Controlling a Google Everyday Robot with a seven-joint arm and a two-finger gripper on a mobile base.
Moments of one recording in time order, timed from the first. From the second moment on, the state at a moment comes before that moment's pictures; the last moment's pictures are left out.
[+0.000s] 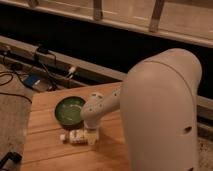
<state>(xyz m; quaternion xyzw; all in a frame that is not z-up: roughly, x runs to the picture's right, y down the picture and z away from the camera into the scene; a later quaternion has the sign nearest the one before) -0.082 0.241 0.797 -0.33 -0.07 -0.01 0.94</state>
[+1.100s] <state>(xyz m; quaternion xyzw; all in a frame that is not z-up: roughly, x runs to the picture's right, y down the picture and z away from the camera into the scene) -0.071 0.238 0.775 -0.31 -0.06 0.02 0.95</state>
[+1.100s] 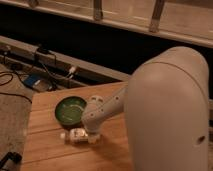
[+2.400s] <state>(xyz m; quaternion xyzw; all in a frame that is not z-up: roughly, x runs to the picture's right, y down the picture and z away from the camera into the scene) -0.123 0.086 0.773 -0.19 -0.10 -0.05 0.97</state>
